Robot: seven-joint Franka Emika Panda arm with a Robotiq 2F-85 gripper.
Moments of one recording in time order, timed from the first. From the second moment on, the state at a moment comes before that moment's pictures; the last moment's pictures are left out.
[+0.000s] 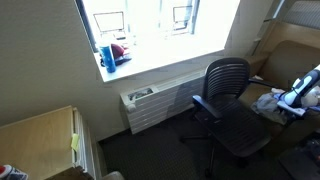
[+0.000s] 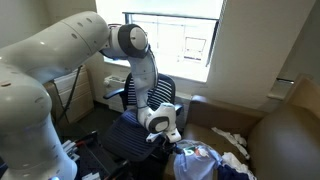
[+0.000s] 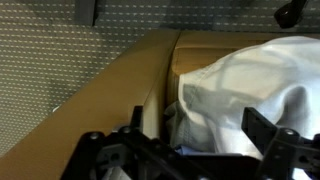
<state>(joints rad) 0.12 1.11 -0.30 -2.04 0.24 3.03 0.94</state>
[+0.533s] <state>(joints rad) 0.13 1.14 -0.29 -2.03 0.30 3.15 0.94</state>
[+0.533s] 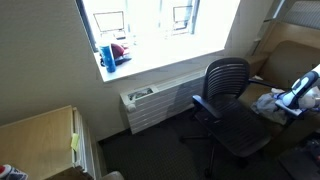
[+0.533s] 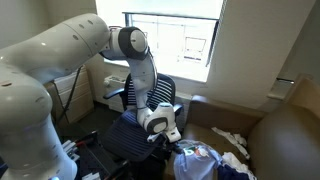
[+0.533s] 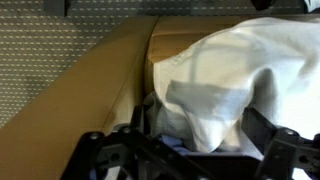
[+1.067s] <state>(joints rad) 0.13 1.18 -0.29 -1.99 0.31 3.13 0.94</state>
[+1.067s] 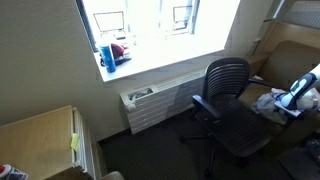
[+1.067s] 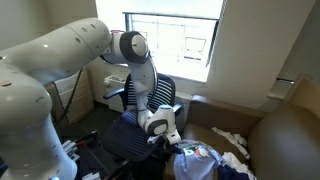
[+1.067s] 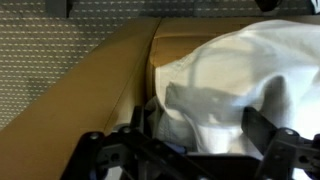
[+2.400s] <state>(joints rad) 0.13 1.23 -0.32 -1.85 0.31 3.06 0.94</state>
